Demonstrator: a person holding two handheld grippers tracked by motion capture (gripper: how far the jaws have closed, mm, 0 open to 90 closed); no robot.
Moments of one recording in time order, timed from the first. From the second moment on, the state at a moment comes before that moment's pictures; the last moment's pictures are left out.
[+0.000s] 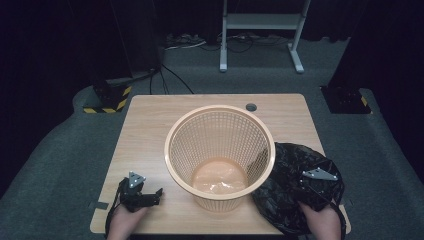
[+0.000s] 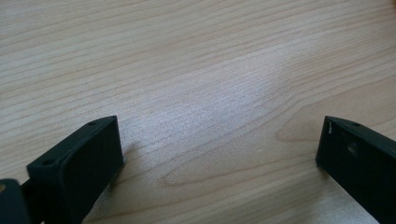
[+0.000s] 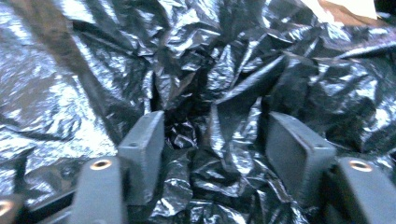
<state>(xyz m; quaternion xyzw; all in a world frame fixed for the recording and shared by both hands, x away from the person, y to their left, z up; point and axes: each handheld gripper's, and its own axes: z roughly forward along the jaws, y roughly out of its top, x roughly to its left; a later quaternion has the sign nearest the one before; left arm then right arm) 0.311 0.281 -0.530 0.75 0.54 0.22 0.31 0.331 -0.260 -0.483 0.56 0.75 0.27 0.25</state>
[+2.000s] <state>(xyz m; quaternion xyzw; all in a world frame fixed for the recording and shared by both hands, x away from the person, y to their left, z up) 0.305 0.279 -0.530 0.74 0.54 0.23 0.31 0.269 -0.267 -0.400 0.46 0.62 0.45 0.45</state>
